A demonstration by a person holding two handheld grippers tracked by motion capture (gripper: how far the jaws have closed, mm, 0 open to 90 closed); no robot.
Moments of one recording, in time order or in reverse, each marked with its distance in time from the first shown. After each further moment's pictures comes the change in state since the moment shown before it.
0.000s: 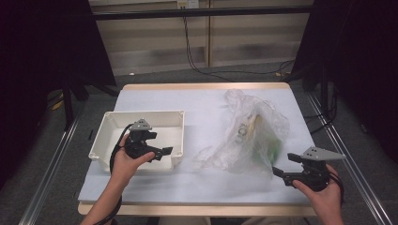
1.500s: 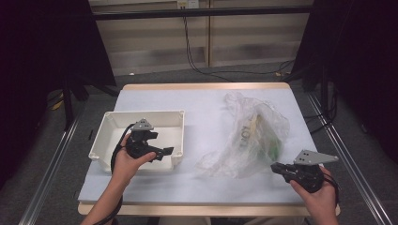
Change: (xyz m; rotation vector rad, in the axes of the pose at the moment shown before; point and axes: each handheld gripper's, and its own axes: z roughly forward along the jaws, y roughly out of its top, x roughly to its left) left arm -0.001 0.001 0.003 0.009 0.007 0.009; right arm 0.012 0.001 0.003 0.024 0.075 -0.109
